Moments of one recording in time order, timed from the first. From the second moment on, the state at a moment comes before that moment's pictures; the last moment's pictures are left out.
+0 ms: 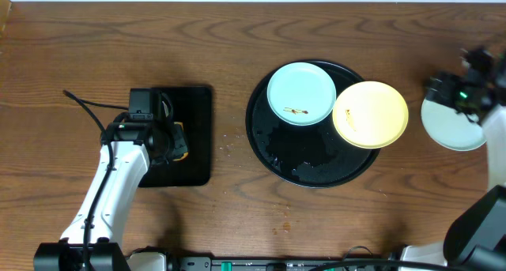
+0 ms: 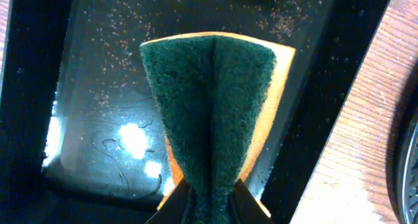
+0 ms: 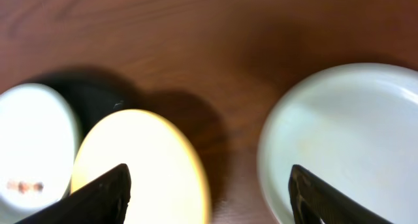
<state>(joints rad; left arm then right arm) 0.00 1.39 0.89 -0.80 0.09 -0.35 -0.36 1.65 1.27 -0.61 -0.31 -0.03</state>
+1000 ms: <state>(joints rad) 0.00 1.39 0.89 -0.80 0.09 -0.35 -0.25 1.89 1.33 -0.81 -0.18 -0.05</state>
